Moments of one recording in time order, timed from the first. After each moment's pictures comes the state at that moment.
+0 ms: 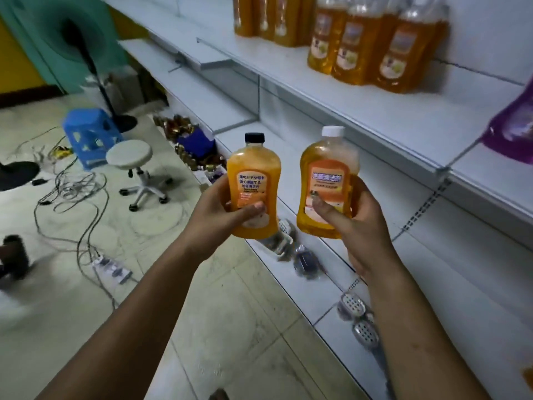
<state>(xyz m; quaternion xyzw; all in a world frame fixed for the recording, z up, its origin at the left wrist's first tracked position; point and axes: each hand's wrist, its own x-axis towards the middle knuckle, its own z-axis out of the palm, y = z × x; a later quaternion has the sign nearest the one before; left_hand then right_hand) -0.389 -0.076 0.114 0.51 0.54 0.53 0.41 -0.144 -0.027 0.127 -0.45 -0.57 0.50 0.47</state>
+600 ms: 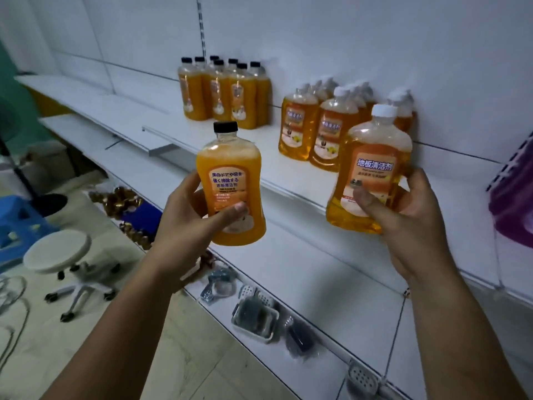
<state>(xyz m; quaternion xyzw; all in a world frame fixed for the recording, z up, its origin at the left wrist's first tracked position) -0.476 0.133 0.207 0.60 0.46 0.55 0.35 -0.177 0.135 0.224 -0.49 -0.53 0.31 0.61</state>
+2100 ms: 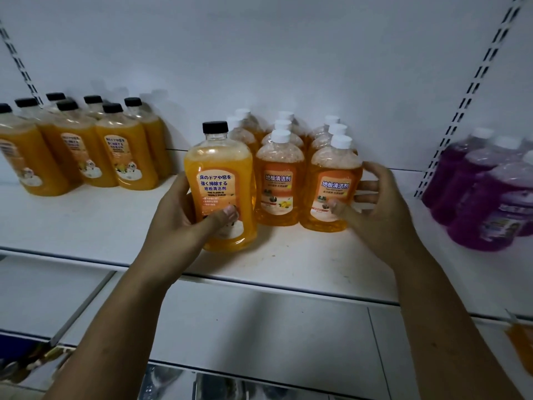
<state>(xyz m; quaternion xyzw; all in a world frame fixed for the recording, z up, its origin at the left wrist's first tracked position) -0.433 0.359 0.241 0.70 0.33 0.46 0.45 -0.151 0.254 0.235 -0.70 -0.47 0.08 0.53</state>
